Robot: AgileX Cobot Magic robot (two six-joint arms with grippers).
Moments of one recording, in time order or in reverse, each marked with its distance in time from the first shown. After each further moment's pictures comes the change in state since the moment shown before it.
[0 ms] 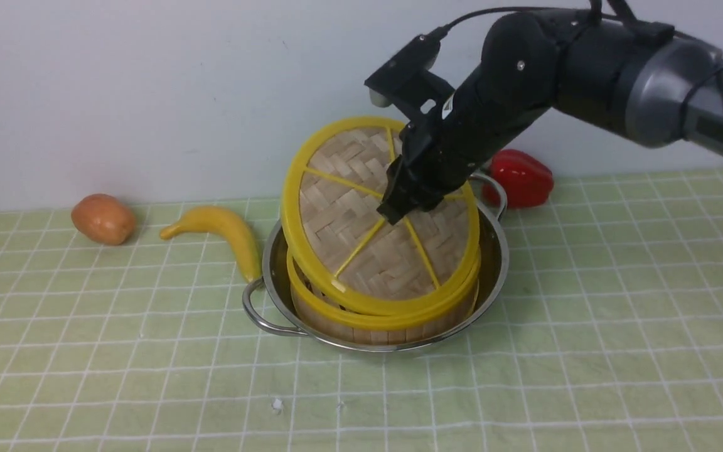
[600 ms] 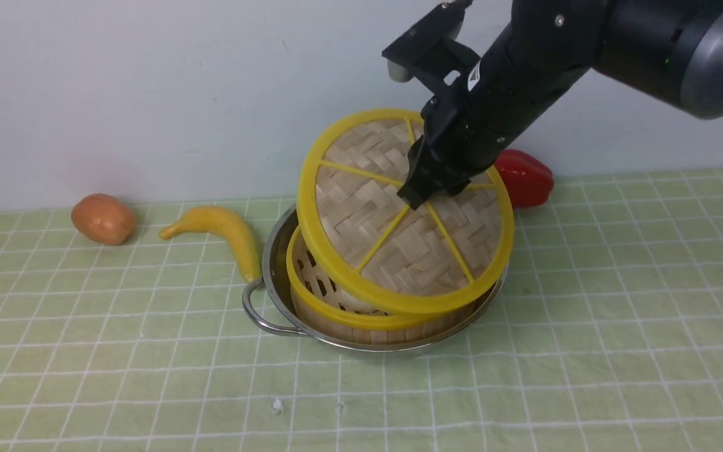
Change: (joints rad) right arm 0.000 -0.080 0.000 -0.048 0.114 0.057; left arm 0.000 0.000 0.000 0.000 0.000 0.000
